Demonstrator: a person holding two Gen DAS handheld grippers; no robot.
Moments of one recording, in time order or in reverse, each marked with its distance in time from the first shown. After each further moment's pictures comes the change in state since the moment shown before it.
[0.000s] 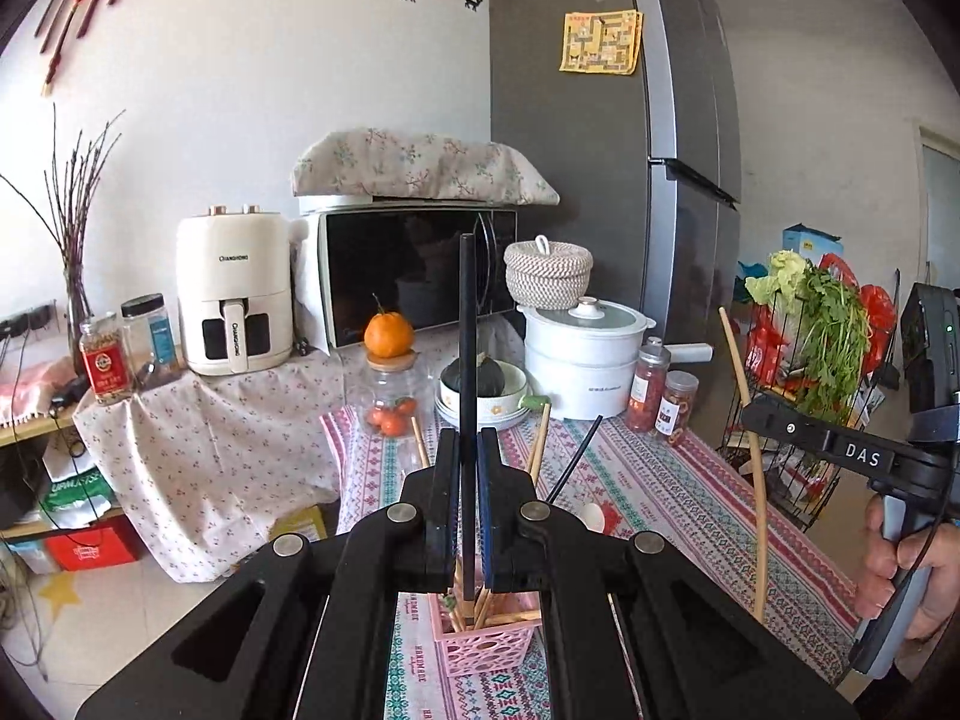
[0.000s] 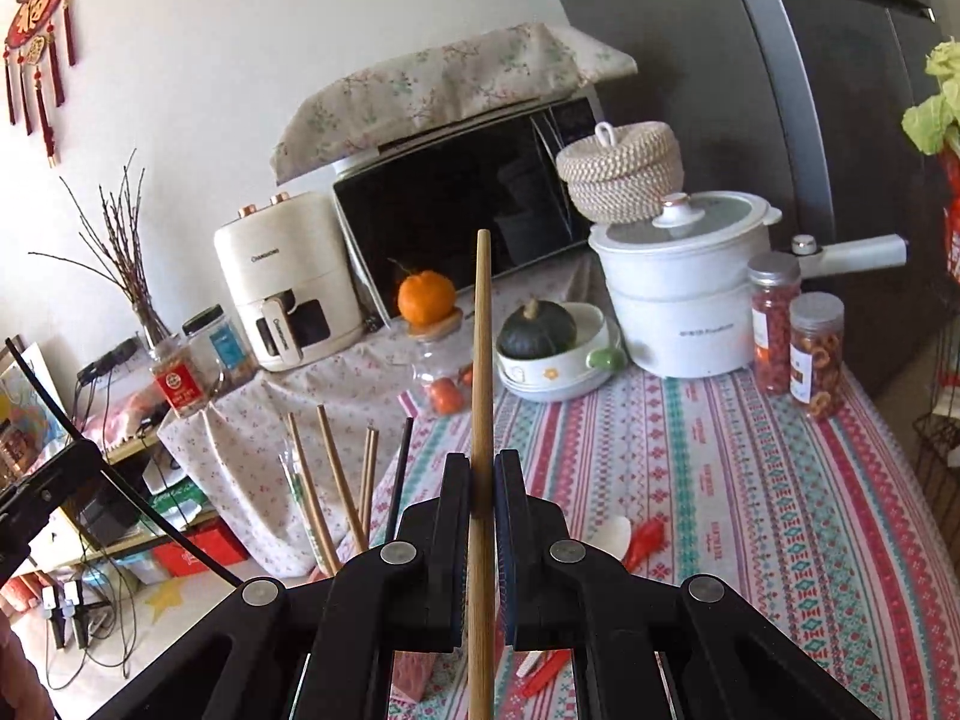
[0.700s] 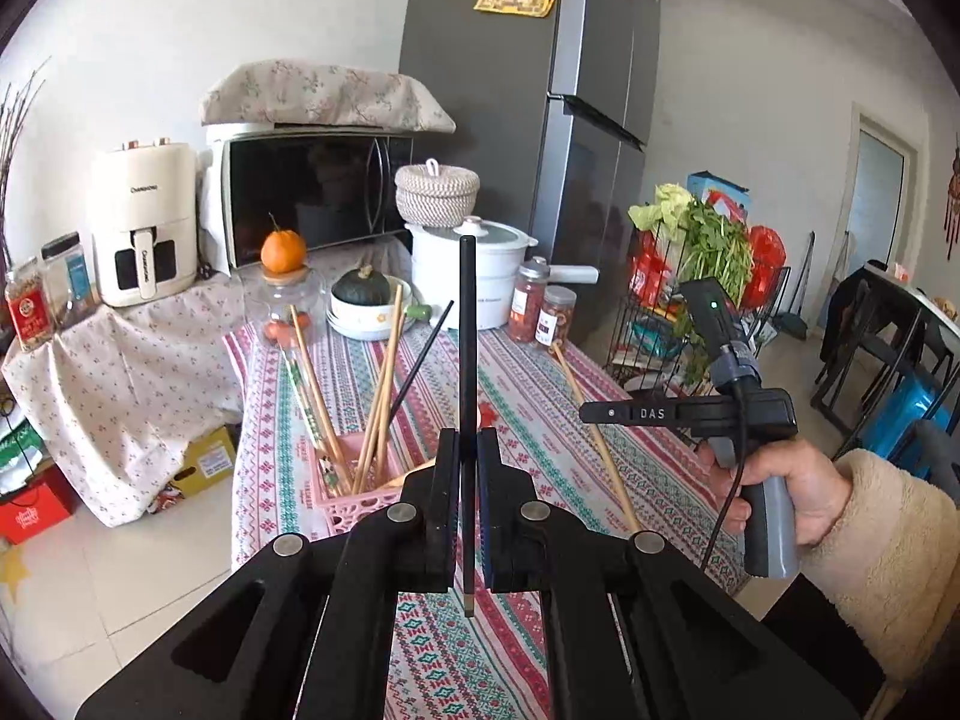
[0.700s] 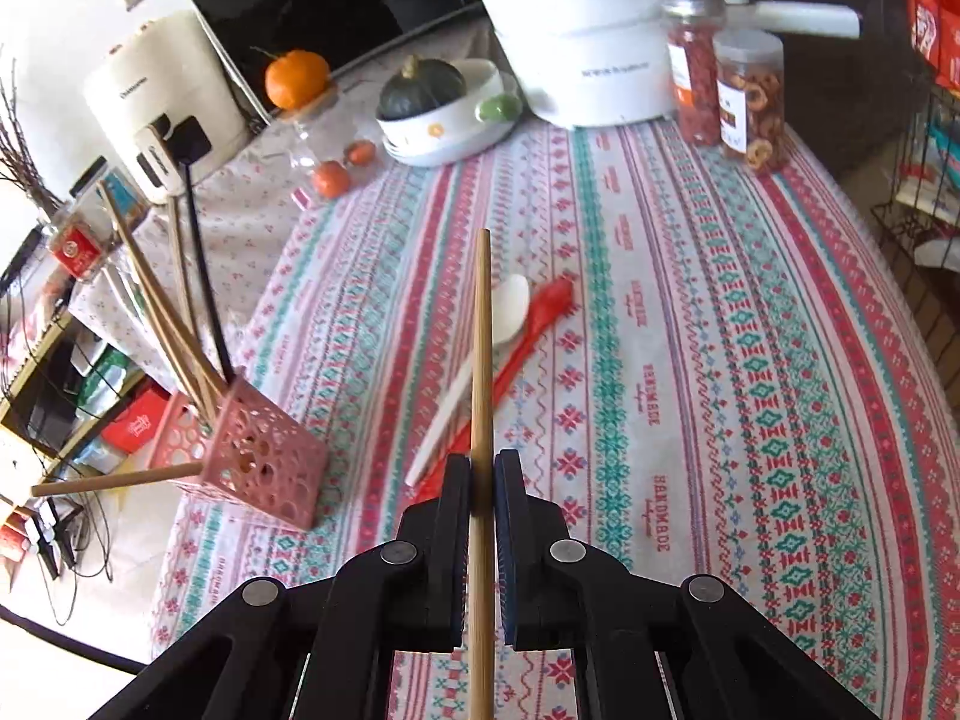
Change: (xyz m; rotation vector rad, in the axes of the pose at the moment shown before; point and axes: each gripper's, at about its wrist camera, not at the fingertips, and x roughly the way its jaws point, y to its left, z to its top) left arm -0.063 -0.028 -0.024 0.006 0.144 -0.249; right arm 0.042 -0.050 -0.048 0.103 0.412 -0.122
